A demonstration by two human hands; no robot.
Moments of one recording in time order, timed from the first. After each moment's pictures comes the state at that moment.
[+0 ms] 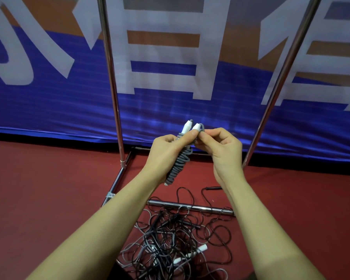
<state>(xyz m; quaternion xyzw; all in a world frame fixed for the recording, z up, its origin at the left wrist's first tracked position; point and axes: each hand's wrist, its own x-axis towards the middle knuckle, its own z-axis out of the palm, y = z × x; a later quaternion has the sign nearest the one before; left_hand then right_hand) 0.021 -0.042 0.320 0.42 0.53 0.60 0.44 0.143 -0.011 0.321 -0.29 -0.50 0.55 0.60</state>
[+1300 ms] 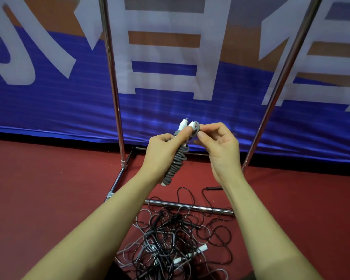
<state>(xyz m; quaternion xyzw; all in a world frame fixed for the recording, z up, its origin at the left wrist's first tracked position) 0.019 -0.050 0.326 0.41 0.54 0.61 0.40 0.140 -0.008 0.319 -0.26 -0.55 0.53 0.59</state>
